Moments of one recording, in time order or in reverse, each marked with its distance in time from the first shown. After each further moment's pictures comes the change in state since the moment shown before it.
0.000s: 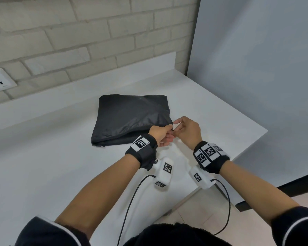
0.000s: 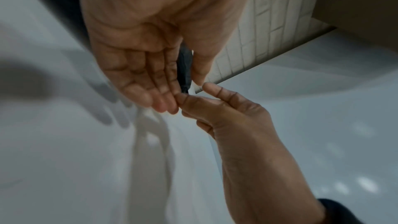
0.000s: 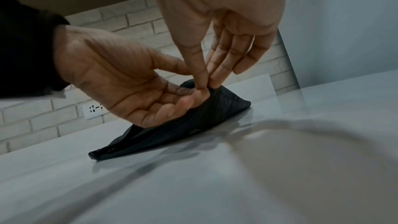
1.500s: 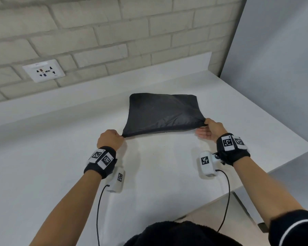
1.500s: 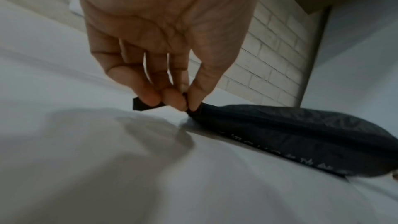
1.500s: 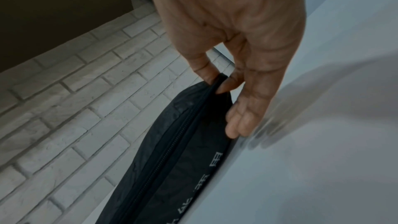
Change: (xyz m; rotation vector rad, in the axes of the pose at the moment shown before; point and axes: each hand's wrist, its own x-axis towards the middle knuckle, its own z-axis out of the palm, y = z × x) left_hand -0.039 -0.072 -0.201 0.729 0.771 -0.010; right_hand 0.039 -0.013 0.014 0.513 -0.181 0.619
